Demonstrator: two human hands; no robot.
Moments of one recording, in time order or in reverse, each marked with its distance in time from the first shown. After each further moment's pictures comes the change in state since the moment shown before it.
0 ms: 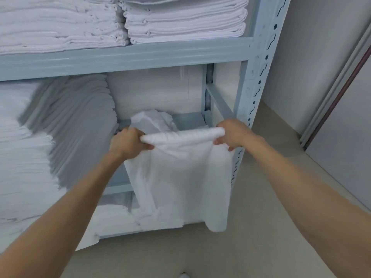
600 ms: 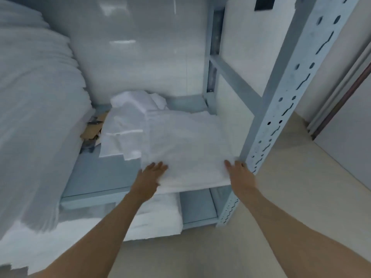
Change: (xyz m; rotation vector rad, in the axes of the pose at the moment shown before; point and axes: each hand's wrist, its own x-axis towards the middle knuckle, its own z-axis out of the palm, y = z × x) left_hand 0.110 -0.064 0.305 0.101 -0.268 0.238; right_hand 0.121 0.122 0.241 -0.393 0.003 0.219
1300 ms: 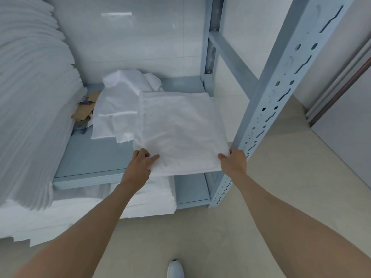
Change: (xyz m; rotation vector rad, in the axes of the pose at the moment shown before) left_hand -0.021 0.015 0.010 -0.157 0.163 -0.018; right_hand 0.011 0.007 0.009 0.803 0.052 0.360
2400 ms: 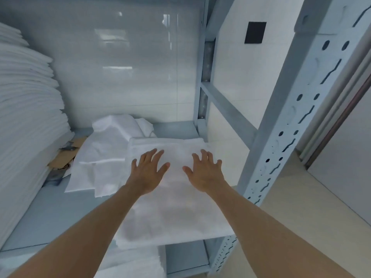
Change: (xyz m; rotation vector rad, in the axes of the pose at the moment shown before) left_hand 0.158 0.033 -0.029 0.016 0.070 -0.053; right_hand 0.087 -0.103 0.026 -0.706 0.003 -0.539
